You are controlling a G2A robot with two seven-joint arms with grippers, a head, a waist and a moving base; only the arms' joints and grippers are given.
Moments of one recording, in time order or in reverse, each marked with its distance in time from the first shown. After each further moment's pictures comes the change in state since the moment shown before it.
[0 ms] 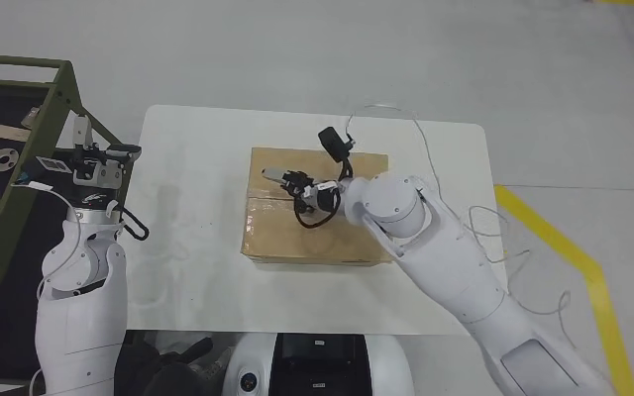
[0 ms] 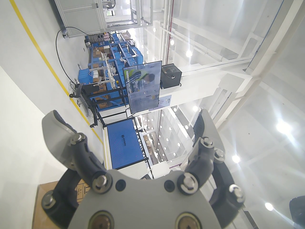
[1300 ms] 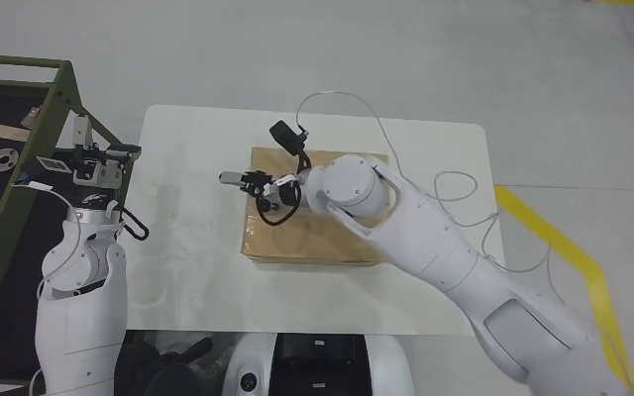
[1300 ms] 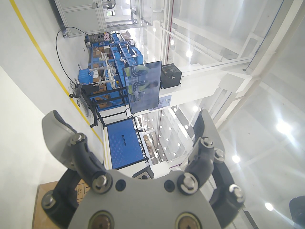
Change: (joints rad) left arm 0.000 0.000 0.000 0.000 0.000 0.000 0.000; right arm 0.251 -0.089 -0.240 0.243 0.193 -0.142 -0.004
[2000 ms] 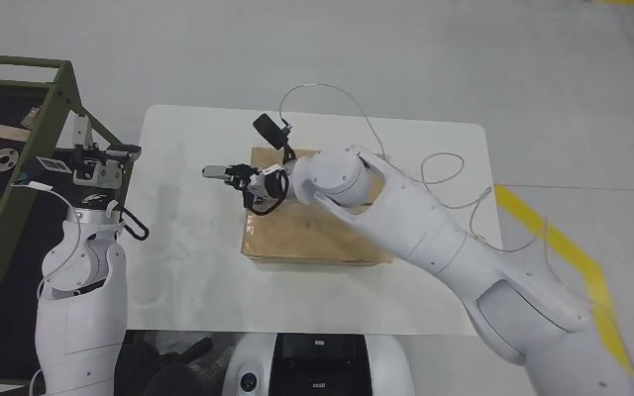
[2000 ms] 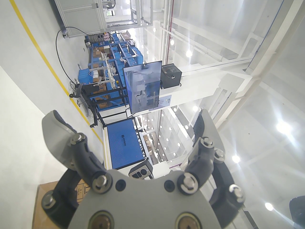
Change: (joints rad) left arm 0.000 0.000 0.000 0.000 0.000 0.000 0.000; right arm 0.129 -0.050 -0.113 0.139 0.161 -0.099 -0.024
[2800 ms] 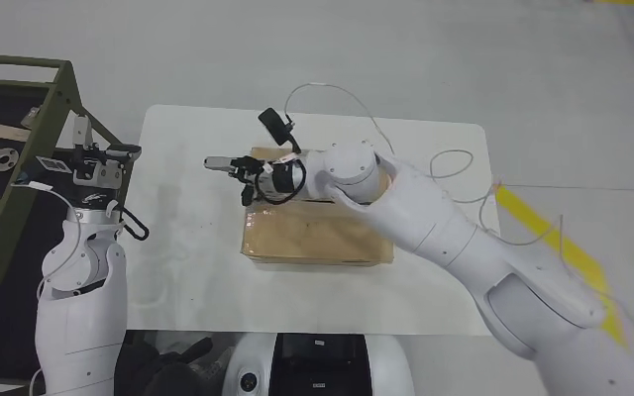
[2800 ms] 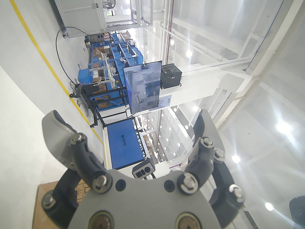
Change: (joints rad) left arm 0.000 0.000 0.000 0.000 0.000 0.000 0.000; right arm 0.058 0.022 -0.058 0.065 0.213 -0.133 0.028
